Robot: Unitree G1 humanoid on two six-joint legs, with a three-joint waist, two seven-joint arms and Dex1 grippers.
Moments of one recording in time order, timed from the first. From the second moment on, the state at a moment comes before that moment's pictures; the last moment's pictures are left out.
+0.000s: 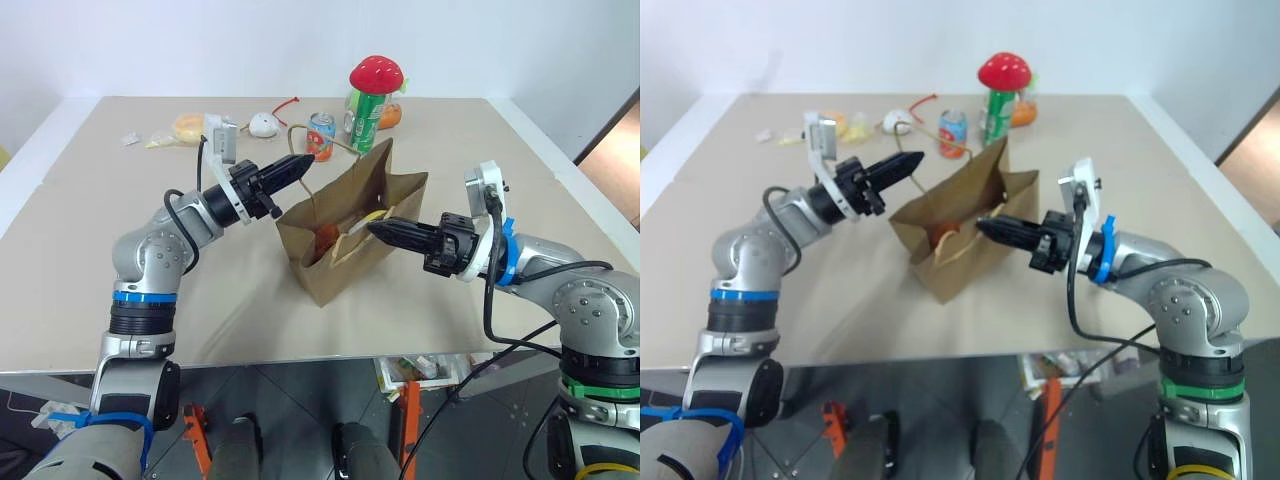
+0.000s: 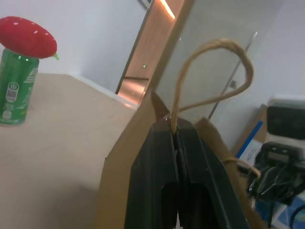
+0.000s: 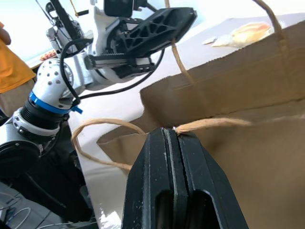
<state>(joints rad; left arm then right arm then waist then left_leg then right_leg) -0.82 0.32 0.14 0.10 -0.84 0.73 -0.70 -0.55 -0.64 -0.19 -0.29 0.95 0.97 0.76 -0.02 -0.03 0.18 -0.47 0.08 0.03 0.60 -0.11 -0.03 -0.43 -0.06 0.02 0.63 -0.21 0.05</state>
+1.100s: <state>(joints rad) -0.98 0.28 0.25 0.26 -0.89 1.01 -0.45 -0.66 -0.59 -0.24 -0.11 0.94 0.94 0.68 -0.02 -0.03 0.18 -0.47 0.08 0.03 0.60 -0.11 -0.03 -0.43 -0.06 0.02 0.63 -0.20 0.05</state>
